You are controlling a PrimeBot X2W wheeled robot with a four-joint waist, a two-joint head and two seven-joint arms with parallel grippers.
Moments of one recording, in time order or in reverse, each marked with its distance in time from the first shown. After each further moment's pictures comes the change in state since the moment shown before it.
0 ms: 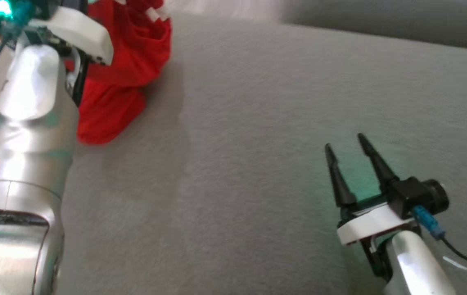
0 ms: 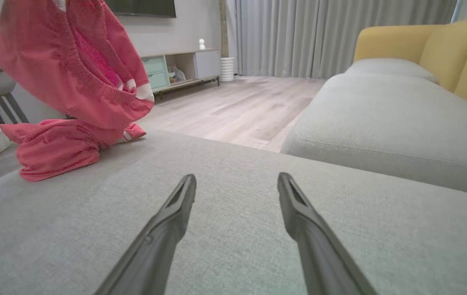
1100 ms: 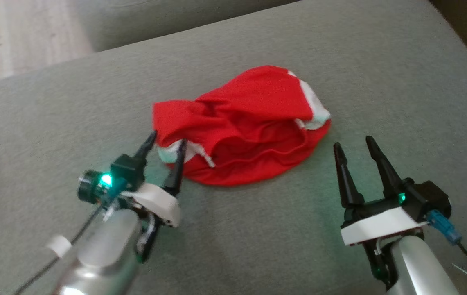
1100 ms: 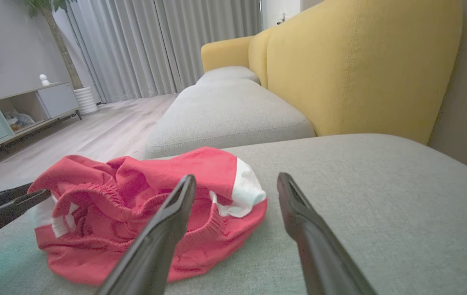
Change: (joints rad) left arm 0.588 0.055 -0.495 -0.337 -0.461 0.110 0.004; right arm 0.034 0.014 0.002 -0.041 0.141 0.000 0.000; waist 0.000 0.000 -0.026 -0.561
